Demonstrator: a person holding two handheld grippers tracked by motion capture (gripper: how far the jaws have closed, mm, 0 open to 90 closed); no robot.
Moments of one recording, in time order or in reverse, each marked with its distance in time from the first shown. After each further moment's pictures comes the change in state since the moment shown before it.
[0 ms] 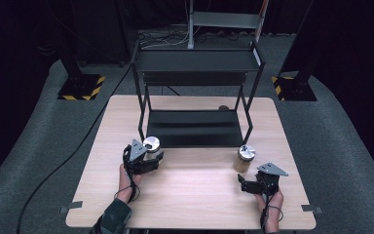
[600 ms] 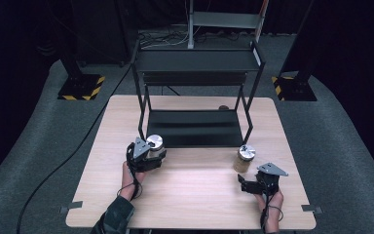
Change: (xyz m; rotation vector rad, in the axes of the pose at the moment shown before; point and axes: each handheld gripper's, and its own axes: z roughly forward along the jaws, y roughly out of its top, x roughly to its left) left arm 0.000 0.008 0.010 0.012 -0.014 0.012; right arm -0.001 -0.001 0.000 -0.007 0.002 0.003
